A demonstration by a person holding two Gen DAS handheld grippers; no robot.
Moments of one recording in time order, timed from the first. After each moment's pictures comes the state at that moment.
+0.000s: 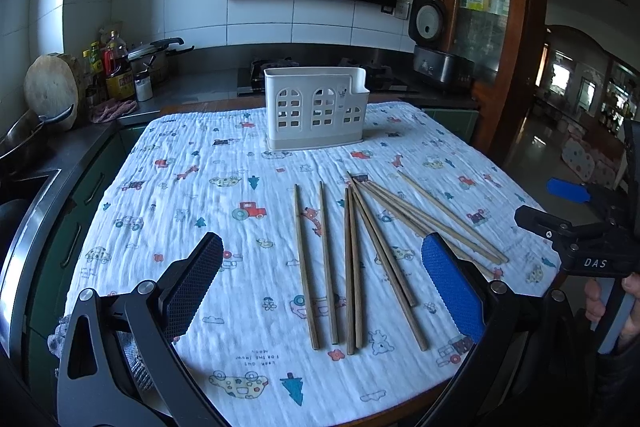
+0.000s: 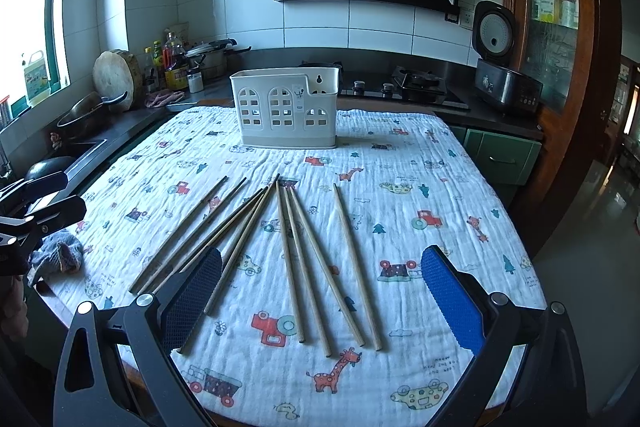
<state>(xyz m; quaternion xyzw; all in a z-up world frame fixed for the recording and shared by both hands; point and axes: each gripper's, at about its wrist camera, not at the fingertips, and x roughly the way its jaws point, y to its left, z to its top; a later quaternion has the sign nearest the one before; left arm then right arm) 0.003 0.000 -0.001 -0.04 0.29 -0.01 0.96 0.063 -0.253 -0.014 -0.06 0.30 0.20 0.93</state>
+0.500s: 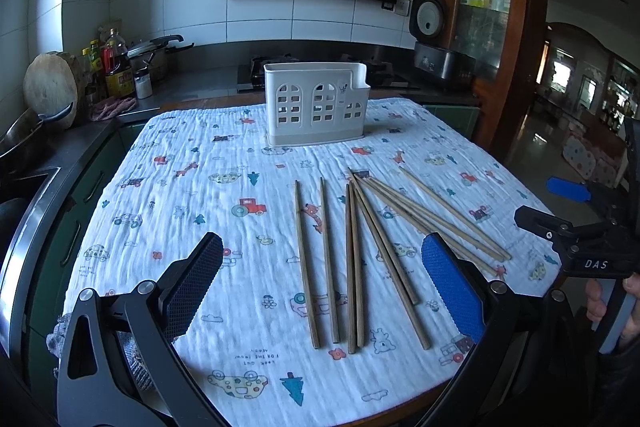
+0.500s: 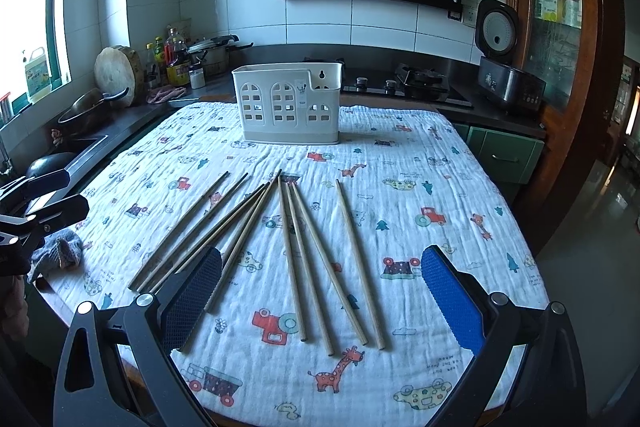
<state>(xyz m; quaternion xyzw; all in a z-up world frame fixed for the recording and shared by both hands) 0.007 0.000 -0.005 -0.04 0.29 -0.01 0.95 0.065 -0.249 -0.019 -0.06 0.31 0.21 0.93</state>
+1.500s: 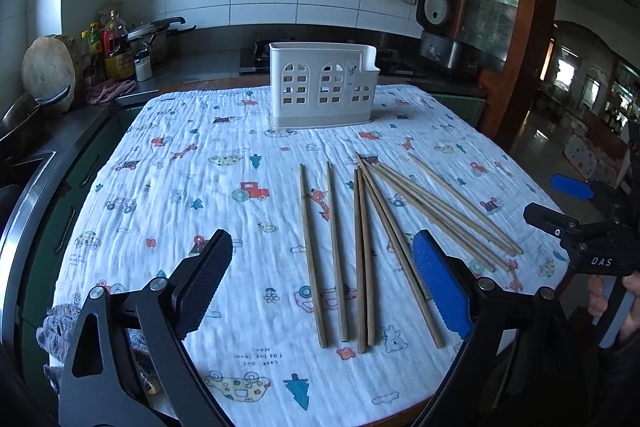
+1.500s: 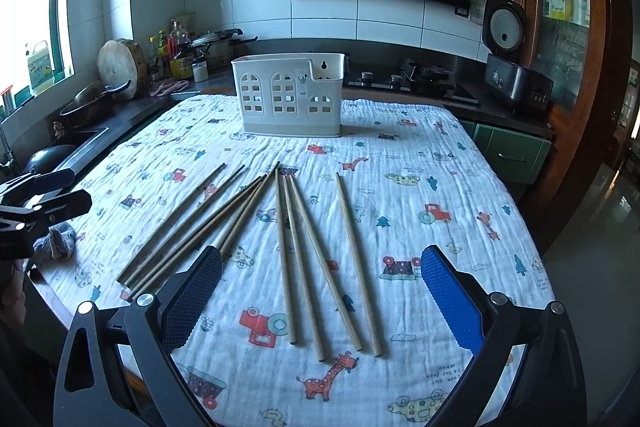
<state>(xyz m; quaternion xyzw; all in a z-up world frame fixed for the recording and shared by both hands) 0.022 0.010 -0.027 -0.05 0.32 0.00 0.95 0.078 -0.254 -0.035 -0.07 0.31 0.22 0.92</state>
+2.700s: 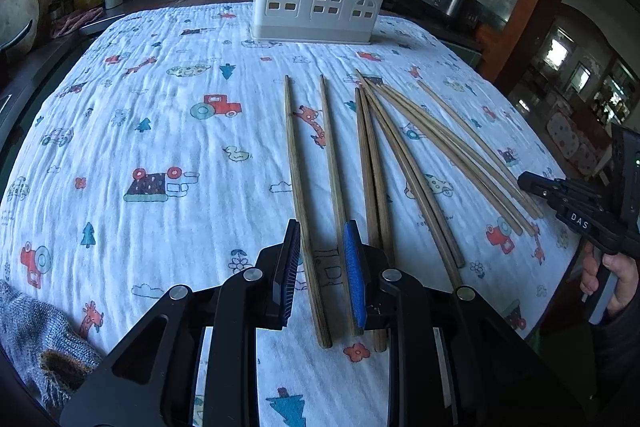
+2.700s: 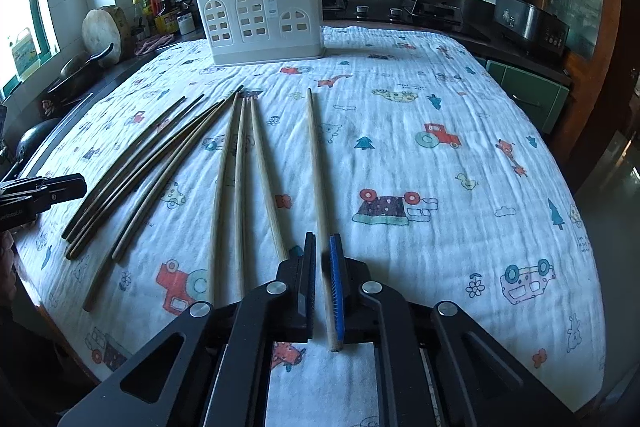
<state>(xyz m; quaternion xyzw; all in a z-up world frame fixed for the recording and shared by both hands) 0.067 0.015 -0.100 -0.09 0.42 -0.05 0.90 0.128 -0.278 -0.109 -0.07 0.40 0.22 0.88</state>
